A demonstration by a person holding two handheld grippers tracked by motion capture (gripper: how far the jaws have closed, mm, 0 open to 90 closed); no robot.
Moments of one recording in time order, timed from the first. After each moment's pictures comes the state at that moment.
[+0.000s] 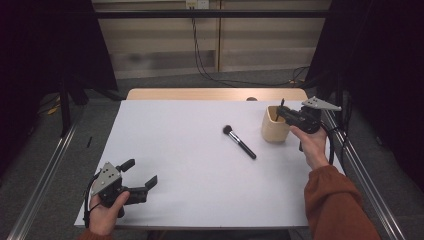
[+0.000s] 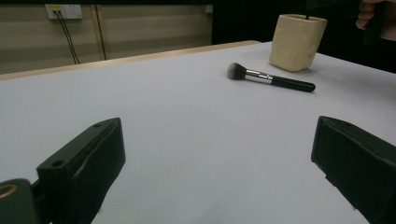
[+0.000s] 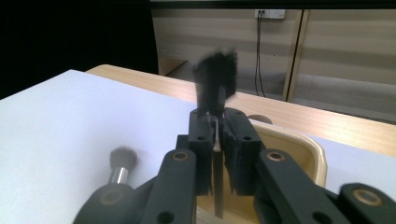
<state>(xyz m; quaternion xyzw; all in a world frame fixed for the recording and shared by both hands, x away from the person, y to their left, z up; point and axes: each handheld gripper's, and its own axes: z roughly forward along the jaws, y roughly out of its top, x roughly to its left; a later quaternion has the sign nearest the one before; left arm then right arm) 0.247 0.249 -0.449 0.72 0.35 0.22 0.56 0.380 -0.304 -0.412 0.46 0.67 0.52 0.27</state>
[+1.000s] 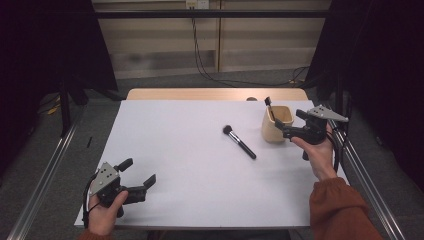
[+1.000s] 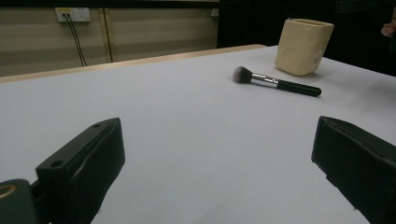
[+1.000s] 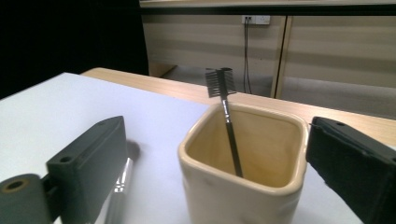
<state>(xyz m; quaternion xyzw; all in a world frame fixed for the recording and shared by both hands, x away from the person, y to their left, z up) 0.246 0.252 -0.448 0.71 0.36 0.23 0.56 0.344 -0.303 -0.409 0.47 0.65 0.52 0.29</state>
